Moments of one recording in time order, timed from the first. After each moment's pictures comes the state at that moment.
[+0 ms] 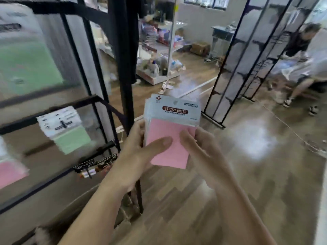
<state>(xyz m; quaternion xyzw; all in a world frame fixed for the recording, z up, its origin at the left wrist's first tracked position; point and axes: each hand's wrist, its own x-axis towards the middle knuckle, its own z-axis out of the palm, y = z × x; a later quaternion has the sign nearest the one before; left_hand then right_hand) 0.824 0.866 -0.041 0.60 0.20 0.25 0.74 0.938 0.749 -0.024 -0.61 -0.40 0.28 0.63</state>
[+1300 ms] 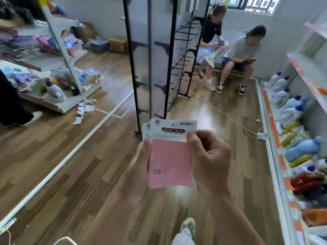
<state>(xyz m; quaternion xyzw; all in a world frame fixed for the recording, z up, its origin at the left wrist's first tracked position) 1.573 0.863 -0.086 0.57 0.12 0.03 0.81 1.624 0.737 -0.047 -0.69 -0.06 -0.09 0.72</state>
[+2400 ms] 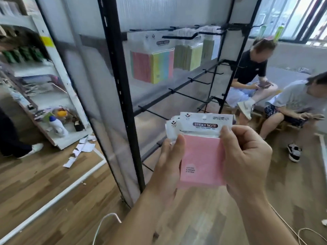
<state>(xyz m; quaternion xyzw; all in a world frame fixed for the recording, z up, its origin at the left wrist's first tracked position) 2.295 0.858 -0.034 0.55 0.13 0.11 0.82 2.372 0.748 -0.004 -0.65 -0.18 -0.13 0.72</state>
